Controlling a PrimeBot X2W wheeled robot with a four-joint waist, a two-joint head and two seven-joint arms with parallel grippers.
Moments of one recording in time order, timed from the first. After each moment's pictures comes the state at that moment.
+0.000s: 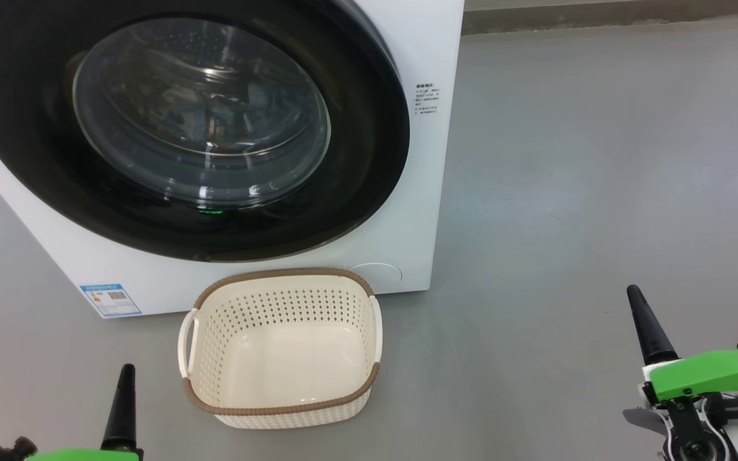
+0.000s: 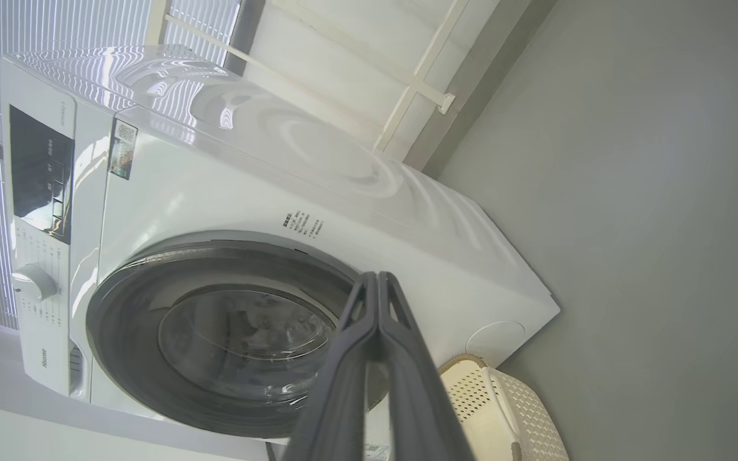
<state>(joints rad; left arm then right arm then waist) -0.06 0.10 0.02 0.29 -1.28 -0.13 -0.01 -0.13 -0.10 -0.02 0.30 1.21 0.13 -0.02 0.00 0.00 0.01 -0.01</state>
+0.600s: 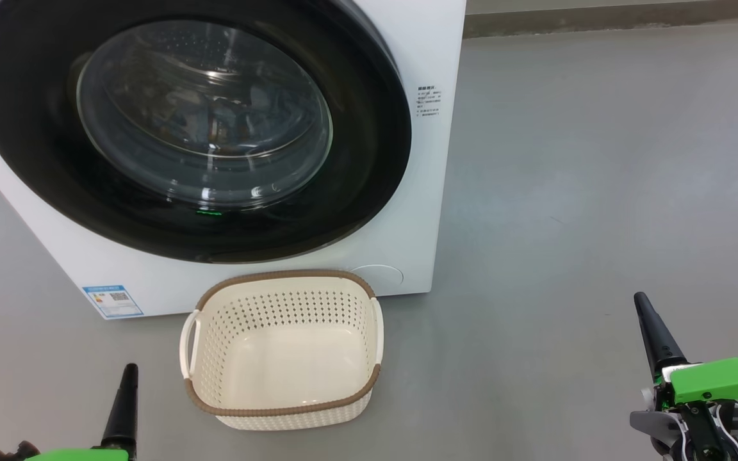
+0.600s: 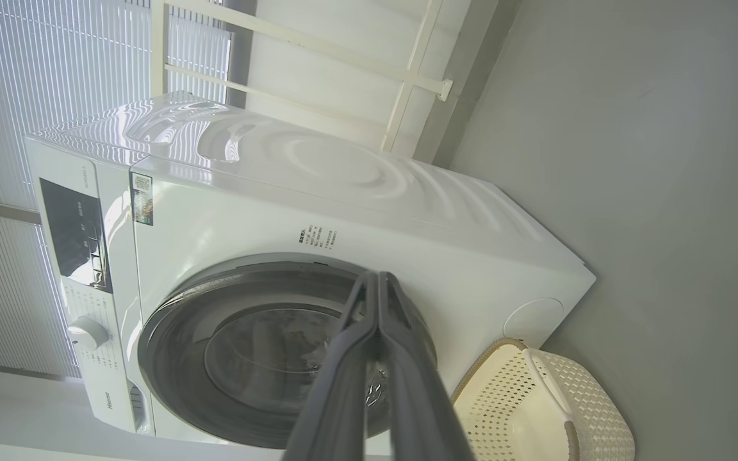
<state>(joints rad) -0.06 0.07 0.04 0.29 -1.42 -0.13 0.04 -0.11 -0.08 -0.07 0.29 1.39 0.13 0.03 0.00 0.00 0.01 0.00</state>
